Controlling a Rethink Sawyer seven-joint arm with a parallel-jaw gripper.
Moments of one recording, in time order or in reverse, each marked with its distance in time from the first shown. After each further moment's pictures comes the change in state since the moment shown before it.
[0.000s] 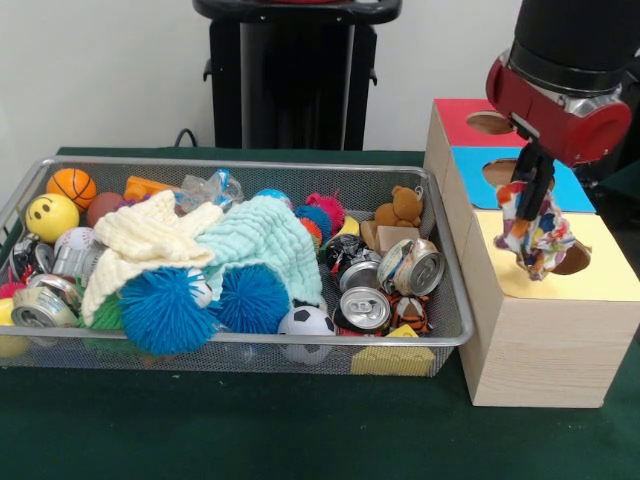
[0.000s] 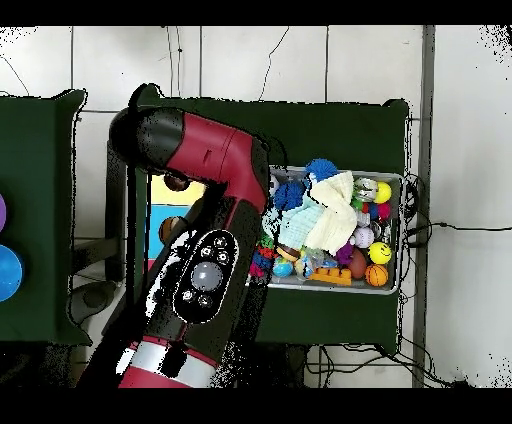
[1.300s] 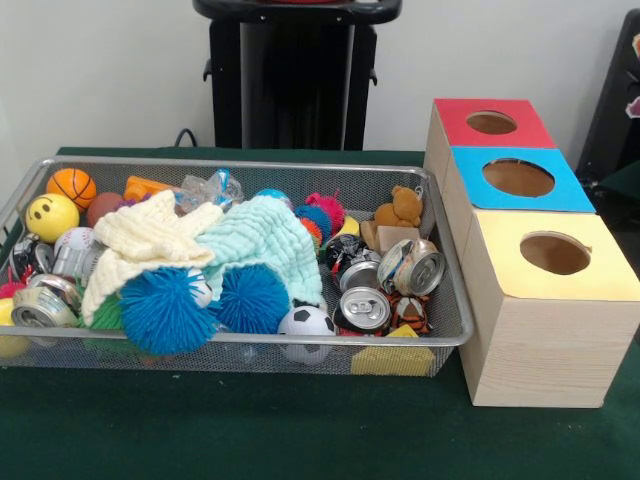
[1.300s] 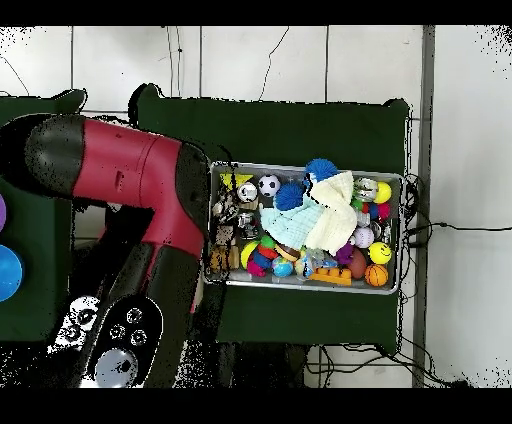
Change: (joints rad) arm 0.132 -0.169 -0.064 0.021 0.000 0.068 0.041
